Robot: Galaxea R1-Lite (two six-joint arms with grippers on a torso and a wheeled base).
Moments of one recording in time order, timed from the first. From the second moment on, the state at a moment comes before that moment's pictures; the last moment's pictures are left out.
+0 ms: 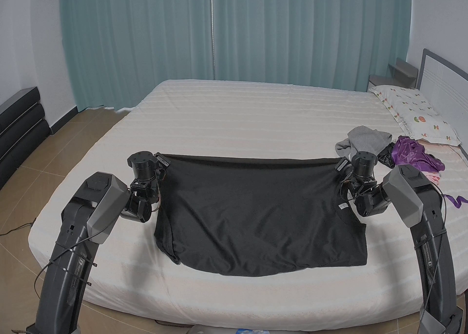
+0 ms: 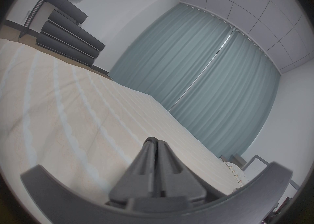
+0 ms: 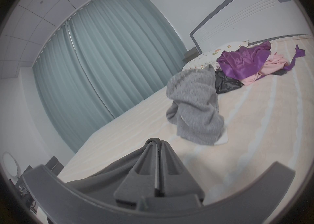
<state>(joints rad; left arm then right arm) -0.13 2.85 -1.83 -0.97 0.28 -0.75 0.06 2.80 -1.70 -0.95 -0.25 0.60</state>
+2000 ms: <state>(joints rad) -0.20 2.22 -0.39 -1.18 -0.04 -0.94 0.11 2.18 -0.18 -1.38 0.14 0.91</state>
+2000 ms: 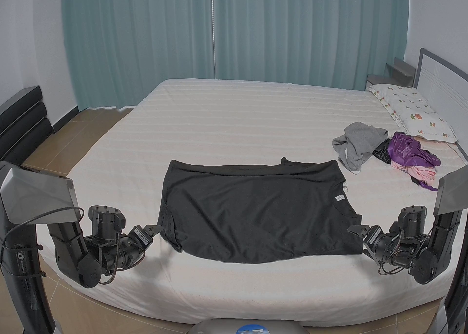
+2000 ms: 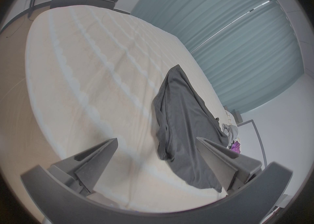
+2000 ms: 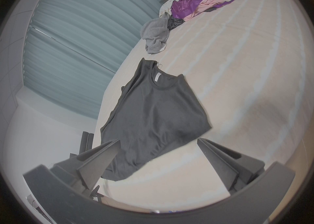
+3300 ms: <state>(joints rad) -0.31 2.44 -0.69 -1.15 0.11 -0.77 0.15 2.27 -0.17 -1.47 0.10 0.87</state>
